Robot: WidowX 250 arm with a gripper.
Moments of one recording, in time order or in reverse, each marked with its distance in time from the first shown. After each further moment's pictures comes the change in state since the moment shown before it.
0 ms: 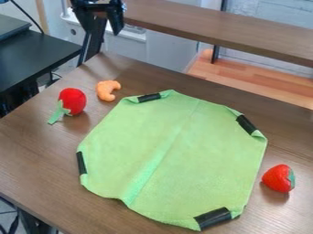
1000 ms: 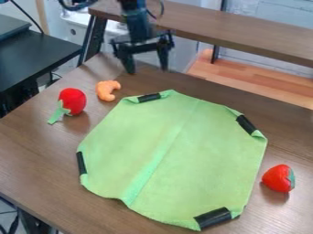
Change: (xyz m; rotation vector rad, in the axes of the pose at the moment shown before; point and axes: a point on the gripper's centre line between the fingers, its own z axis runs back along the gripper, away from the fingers) arm -0.034 -0.091 -0.054 -0.006 0.052 0.376
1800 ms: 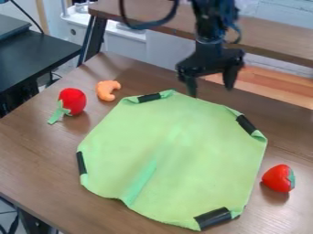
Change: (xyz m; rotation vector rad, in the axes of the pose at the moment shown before) arm -0.047 -0.098 -0.021 0.025 -0.173 0.113
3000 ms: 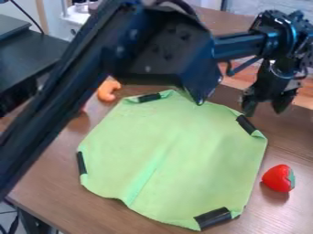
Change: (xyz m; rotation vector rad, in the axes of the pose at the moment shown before) arm -0.013 -0.088 -0.080 0.157 -0.068 0.070
